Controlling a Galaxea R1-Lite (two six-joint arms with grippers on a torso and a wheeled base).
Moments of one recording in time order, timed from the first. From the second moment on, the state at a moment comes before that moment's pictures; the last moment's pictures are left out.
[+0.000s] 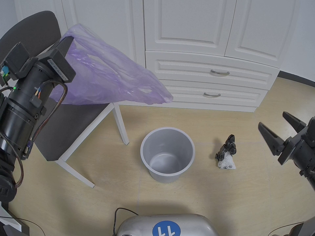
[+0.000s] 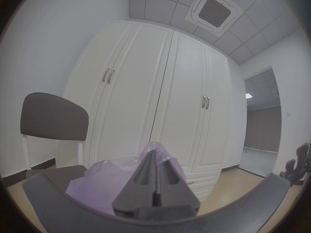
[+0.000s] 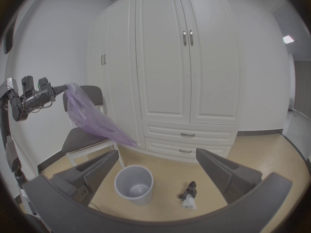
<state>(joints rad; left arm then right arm) -0.63 1.40 -0.66 -1.30 0.31 0.07 0.66 1.13 -0.33 -0.91 -0.38 -0.09</state>
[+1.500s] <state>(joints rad) -1.01 1.25 -0.58 -1.30 0.34 0.16 0.80 1.48 -0.33 -0.93 -0.38 0.22</state>
